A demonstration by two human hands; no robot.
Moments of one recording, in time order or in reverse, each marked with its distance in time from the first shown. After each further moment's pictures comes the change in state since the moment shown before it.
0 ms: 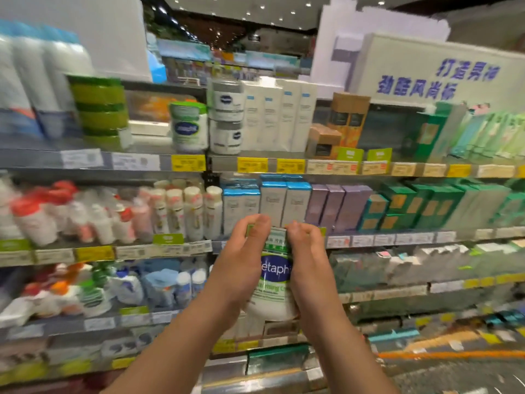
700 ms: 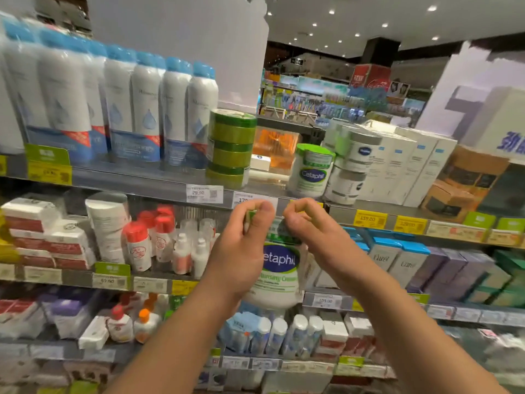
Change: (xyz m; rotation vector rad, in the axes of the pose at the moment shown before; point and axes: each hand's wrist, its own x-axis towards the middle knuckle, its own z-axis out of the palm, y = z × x) left_hand 0.077 0.064 -0.251 -0.073 0.120 0.165; right_hand 0.106 -0.053 0.235 -0.252 -0.620 -0.147
